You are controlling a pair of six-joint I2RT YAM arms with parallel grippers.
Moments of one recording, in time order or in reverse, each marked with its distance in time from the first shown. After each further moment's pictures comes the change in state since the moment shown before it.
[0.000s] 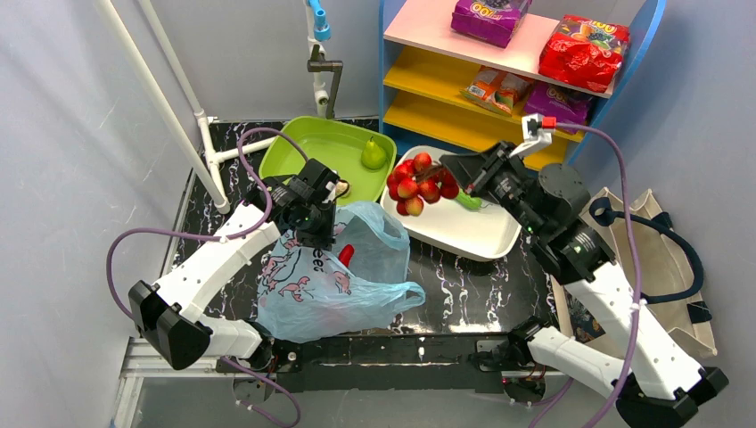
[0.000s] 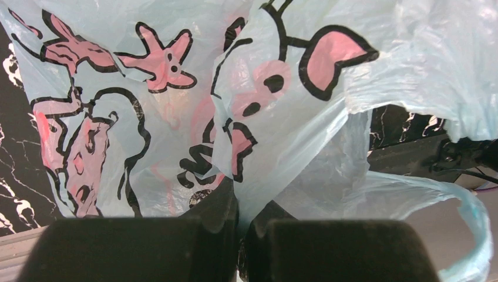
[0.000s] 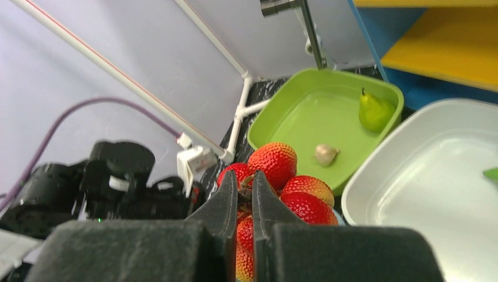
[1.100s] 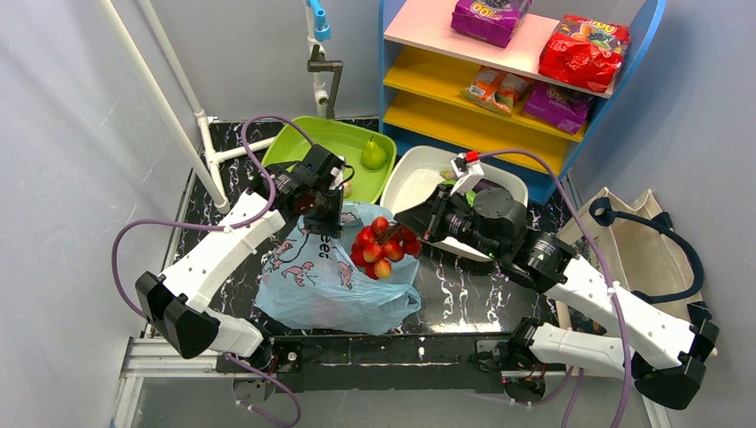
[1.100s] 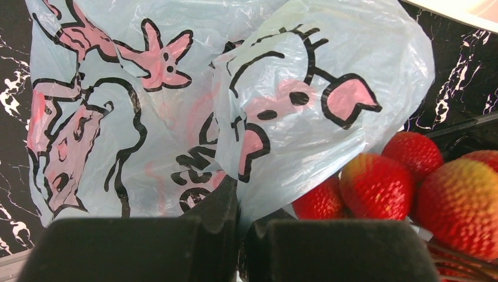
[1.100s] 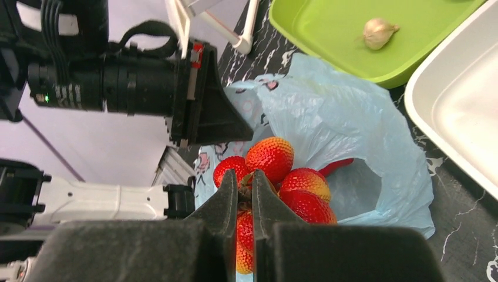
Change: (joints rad) left arm 0.000 0.082 0.141 0.003 0.029 0.018; right arm 0.343 0.028 -0.127 -0.126 0.043 0.082
